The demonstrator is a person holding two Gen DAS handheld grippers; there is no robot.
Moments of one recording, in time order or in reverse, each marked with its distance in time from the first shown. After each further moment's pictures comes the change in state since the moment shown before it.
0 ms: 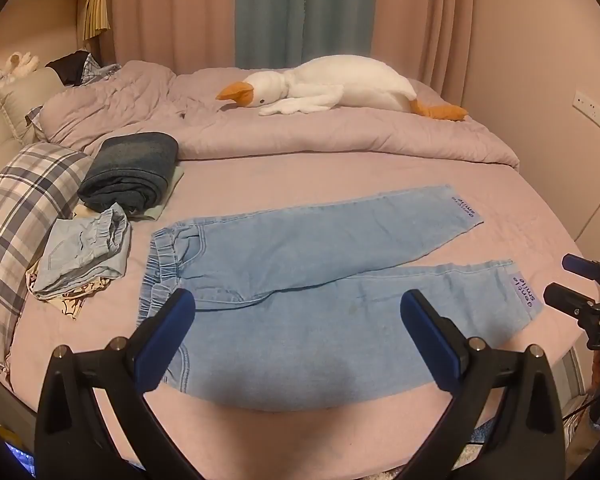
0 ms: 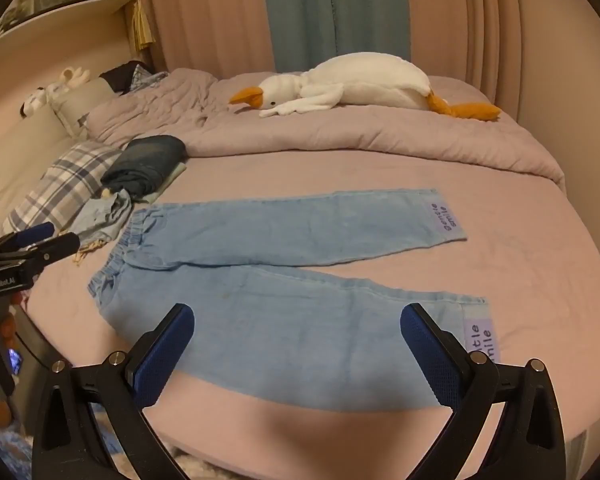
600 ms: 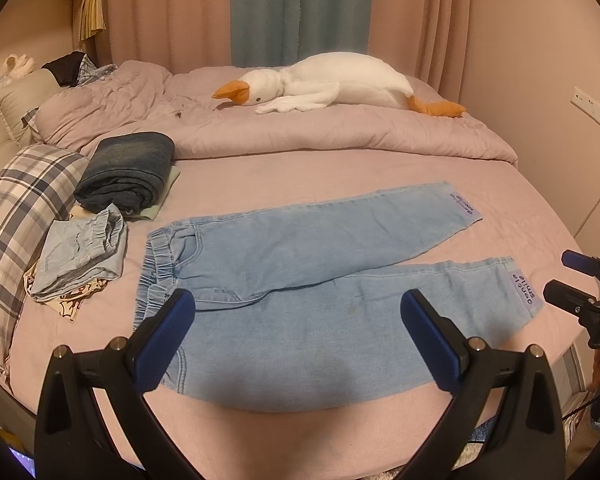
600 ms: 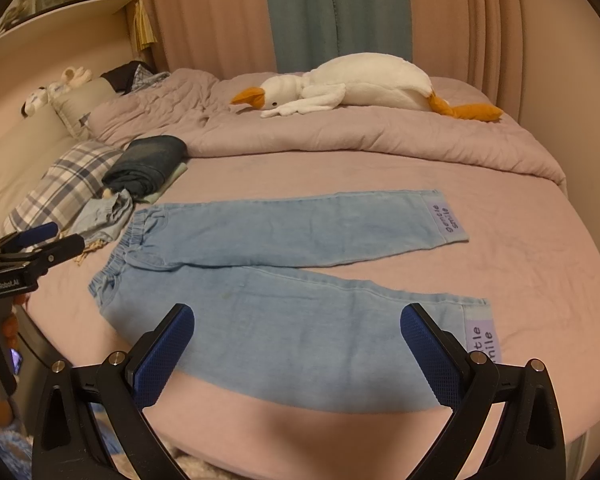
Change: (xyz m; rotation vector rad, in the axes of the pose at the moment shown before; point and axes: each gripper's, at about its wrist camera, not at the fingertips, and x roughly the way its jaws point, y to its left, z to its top) left arm 0.006 -0.004 0.001 0.007 0.005 -0.004; right arm 0.001 0.001 0.000 0.004 0.000 0.003
